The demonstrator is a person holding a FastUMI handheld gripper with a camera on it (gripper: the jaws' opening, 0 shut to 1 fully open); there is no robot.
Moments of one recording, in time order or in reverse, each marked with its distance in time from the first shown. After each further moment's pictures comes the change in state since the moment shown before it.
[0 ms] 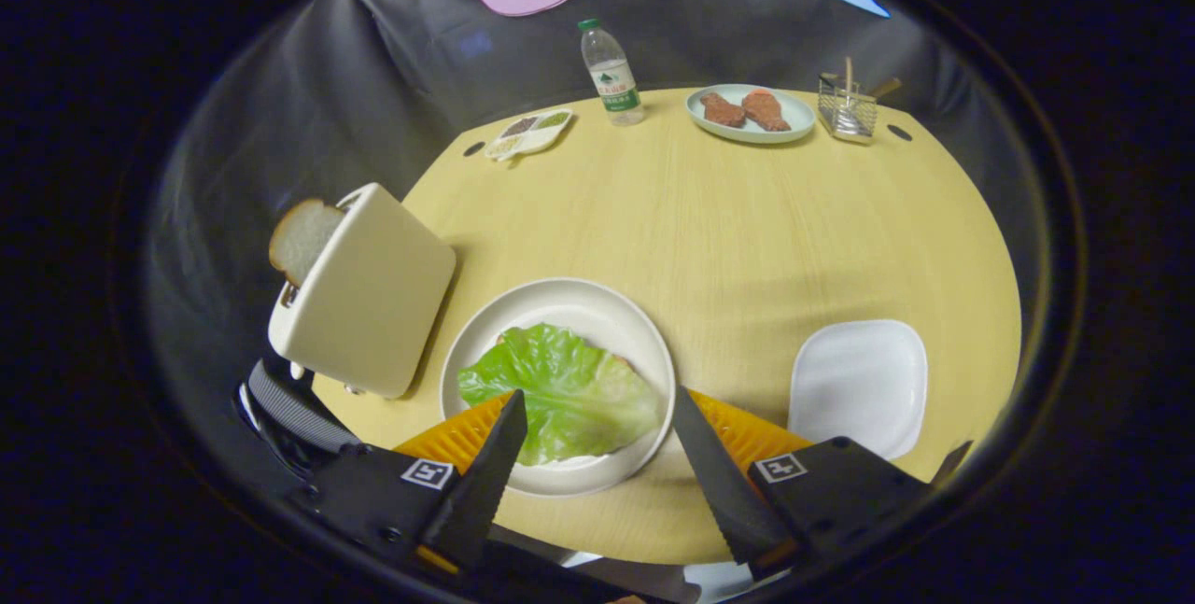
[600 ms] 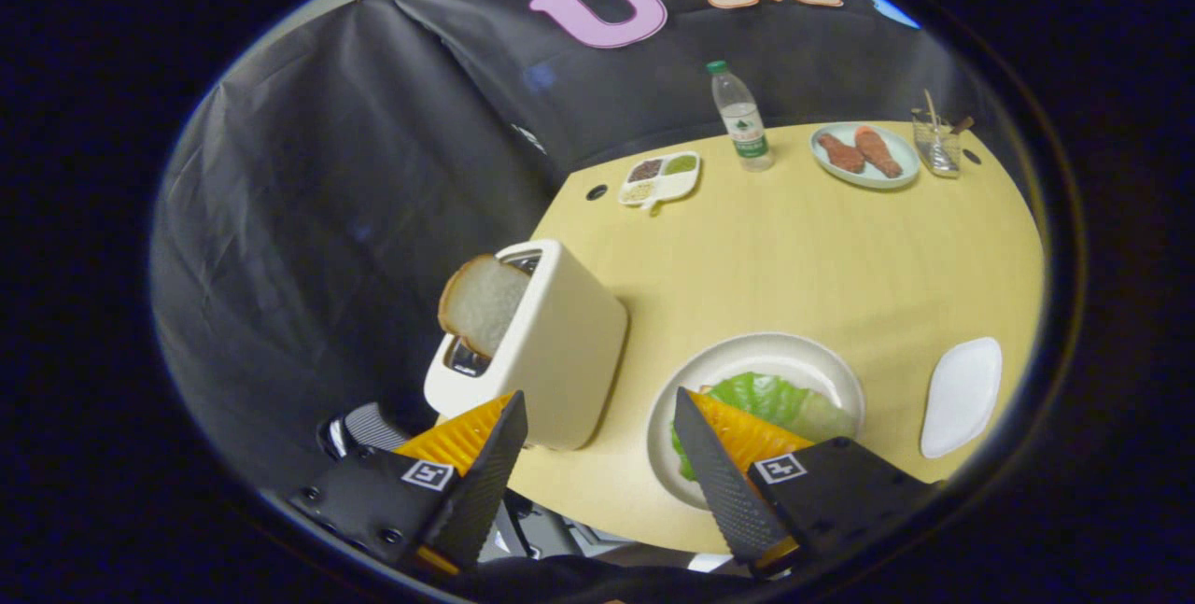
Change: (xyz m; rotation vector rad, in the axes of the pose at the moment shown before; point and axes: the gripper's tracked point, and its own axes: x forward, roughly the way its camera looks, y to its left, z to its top) arm -0.026 0.170 0.042 0.040 -0.088 0.286
